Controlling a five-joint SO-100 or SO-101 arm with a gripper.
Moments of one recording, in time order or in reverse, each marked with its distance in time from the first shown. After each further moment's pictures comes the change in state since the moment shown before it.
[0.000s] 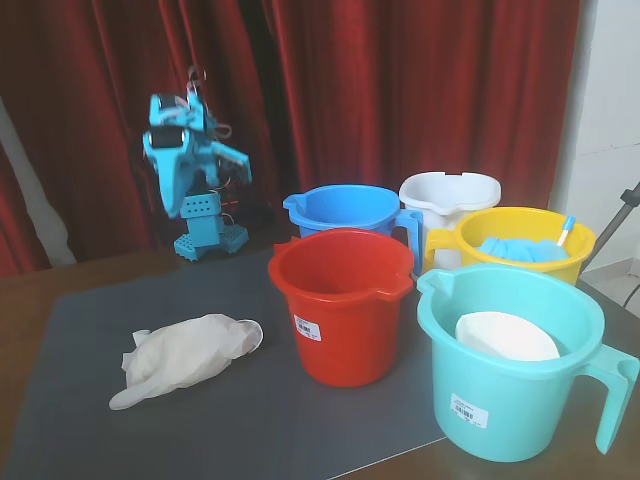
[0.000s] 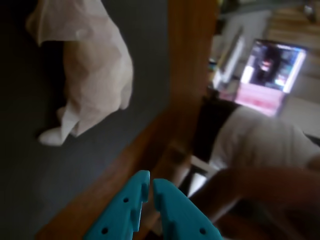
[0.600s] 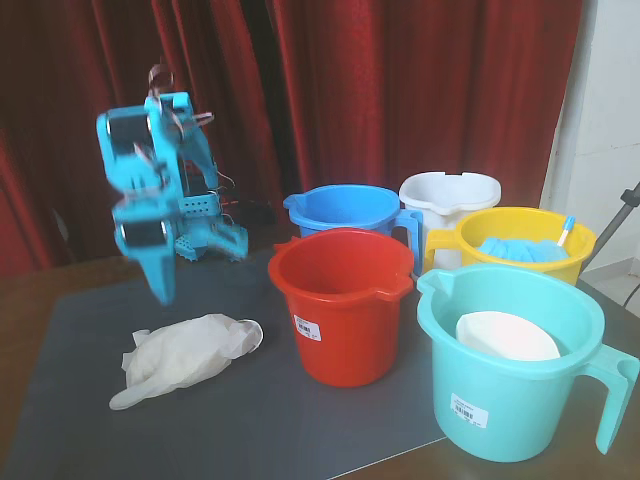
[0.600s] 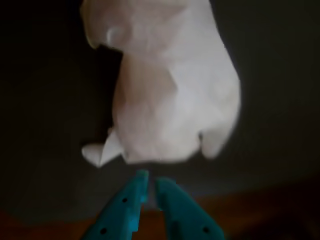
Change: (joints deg) arm 1.4 -96.1 -82.3 34.2 0.6
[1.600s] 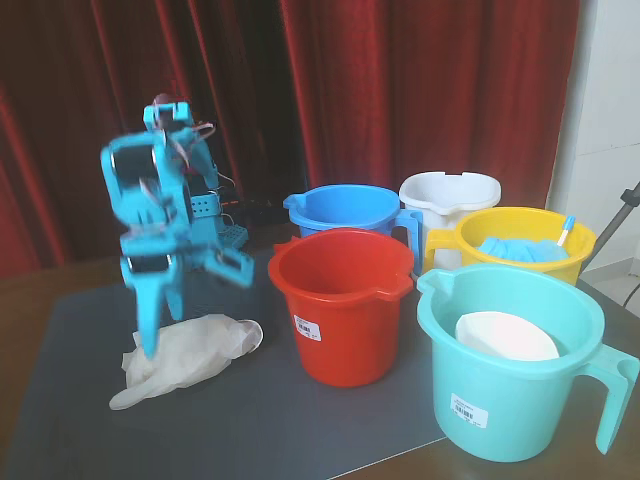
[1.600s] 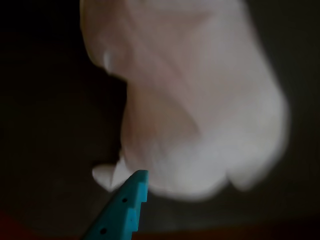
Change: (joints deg) arm -0.2 -8.0 -2.1 0.8 2.8
